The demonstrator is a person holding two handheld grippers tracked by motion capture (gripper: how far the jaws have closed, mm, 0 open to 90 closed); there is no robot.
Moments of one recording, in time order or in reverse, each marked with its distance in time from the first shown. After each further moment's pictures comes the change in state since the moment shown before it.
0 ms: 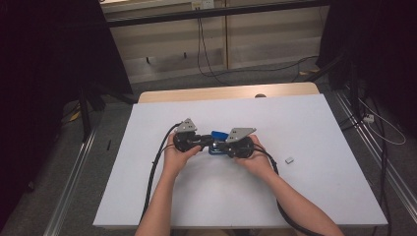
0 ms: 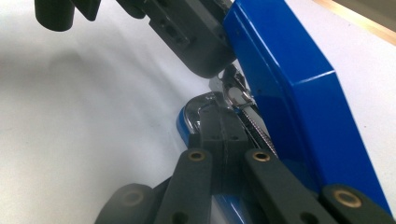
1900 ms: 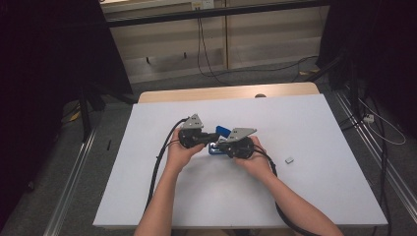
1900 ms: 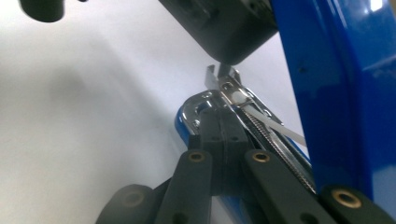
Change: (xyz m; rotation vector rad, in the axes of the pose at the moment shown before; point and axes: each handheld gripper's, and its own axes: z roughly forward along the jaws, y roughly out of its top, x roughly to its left) left arm -0.011 0.025 0.005 0.003 -0.046 0.082; right arm 0.004 0.000 -0.002 0.000 -0.046 0.060
